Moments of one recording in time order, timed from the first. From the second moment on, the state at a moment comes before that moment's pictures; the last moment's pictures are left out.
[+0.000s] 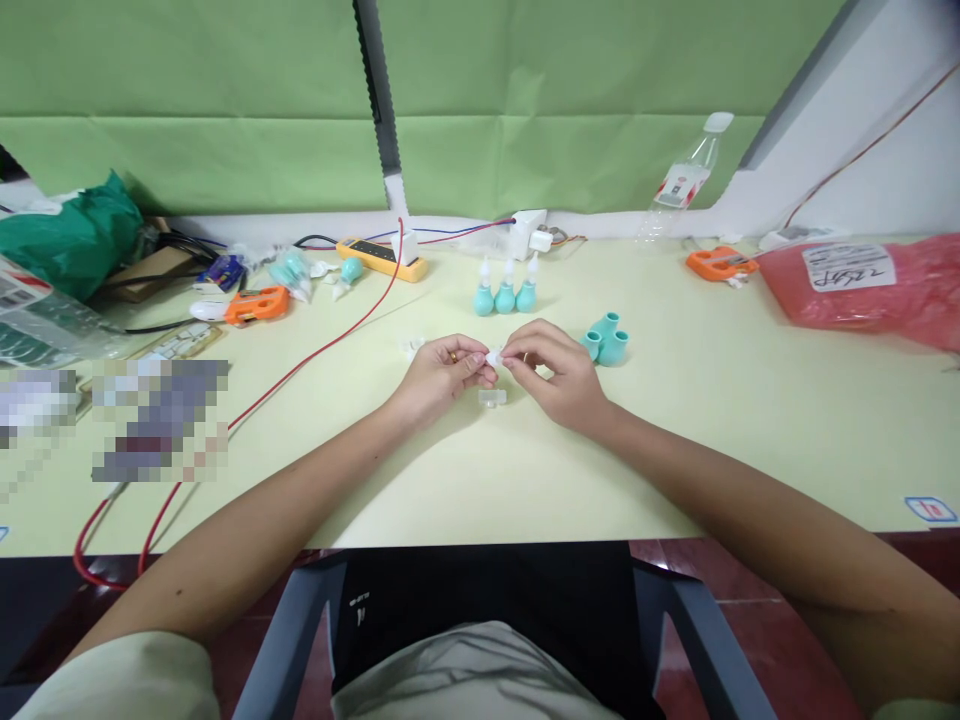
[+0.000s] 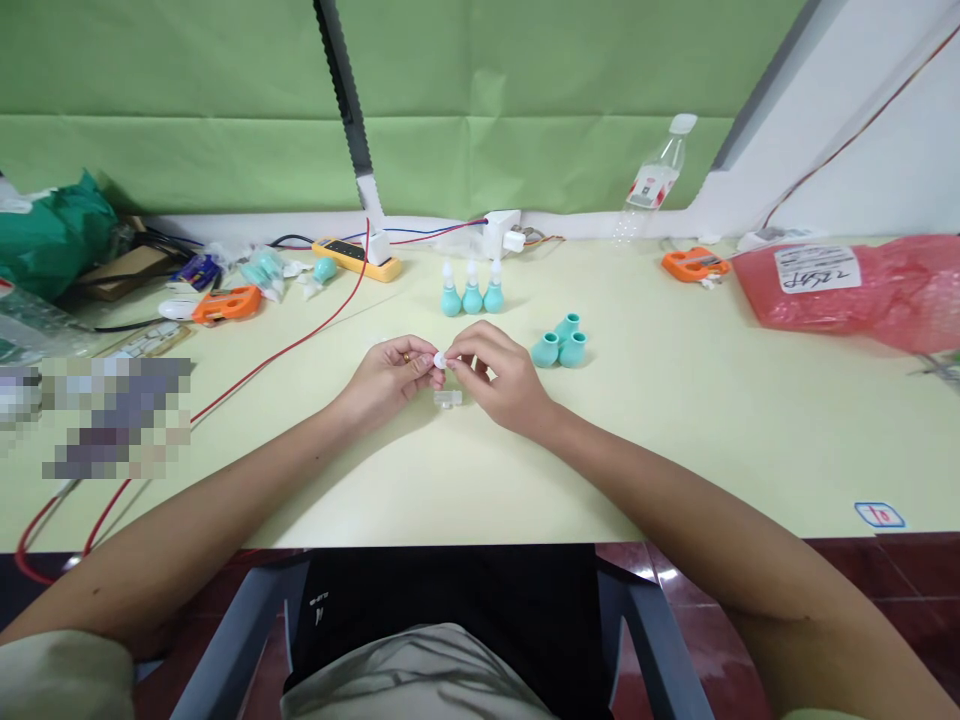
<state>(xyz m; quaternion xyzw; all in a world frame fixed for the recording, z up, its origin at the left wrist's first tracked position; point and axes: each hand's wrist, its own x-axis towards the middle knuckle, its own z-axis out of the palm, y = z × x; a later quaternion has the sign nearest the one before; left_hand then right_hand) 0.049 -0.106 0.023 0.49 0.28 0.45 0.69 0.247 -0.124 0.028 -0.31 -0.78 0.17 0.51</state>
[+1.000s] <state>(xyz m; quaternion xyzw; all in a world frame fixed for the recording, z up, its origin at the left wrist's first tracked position) 0.045 -0.113 0.035 0.62 0.32 0.48 0.53 0.249 -0.116 0.029 -0.29 -0.60 0.59 0.46</state>
